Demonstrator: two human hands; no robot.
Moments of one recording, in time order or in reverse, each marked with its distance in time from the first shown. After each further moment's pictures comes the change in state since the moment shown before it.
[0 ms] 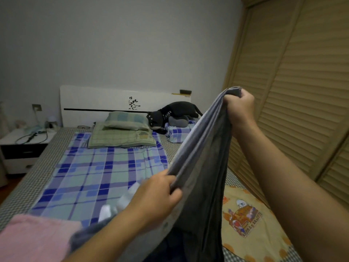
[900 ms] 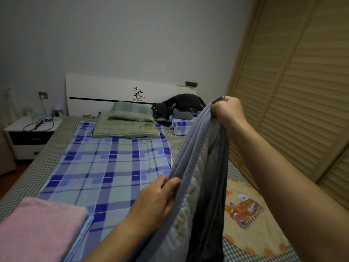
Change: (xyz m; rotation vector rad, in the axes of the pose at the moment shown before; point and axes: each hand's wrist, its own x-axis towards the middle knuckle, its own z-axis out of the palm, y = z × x) left_hand -0.034 -0.041 0.048 0.062 0.050 0.100; right_hand -0.022 0.018 0.027 -0.301 -0.234 0.184
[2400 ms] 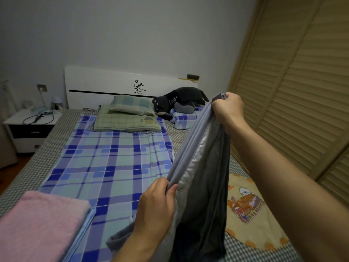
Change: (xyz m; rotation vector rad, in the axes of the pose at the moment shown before) left_hand -0.014 0.020 0.006 -0.249 0.342 -0.314; right_hand 0.011 0.013 0.025 -0.146 0.100 -0.047
